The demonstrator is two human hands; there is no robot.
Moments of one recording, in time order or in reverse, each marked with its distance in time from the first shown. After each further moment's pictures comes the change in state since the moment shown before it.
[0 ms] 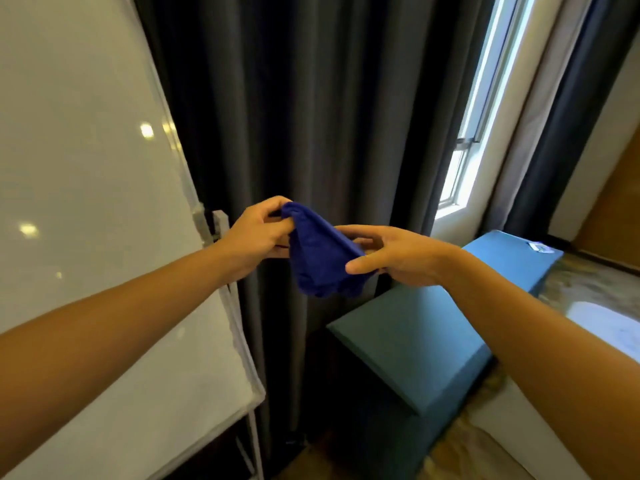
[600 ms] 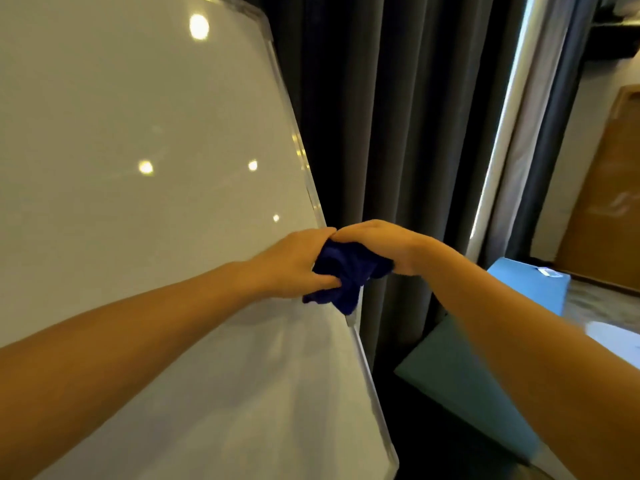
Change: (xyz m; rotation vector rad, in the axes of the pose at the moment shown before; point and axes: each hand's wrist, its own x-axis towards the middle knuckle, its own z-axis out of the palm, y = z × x) left_hand 0.017 0.007 -0.248 0.803 -0.355 0.396; right_hand 0.221 -0.137 0.152 -0.074 0.319 0.091
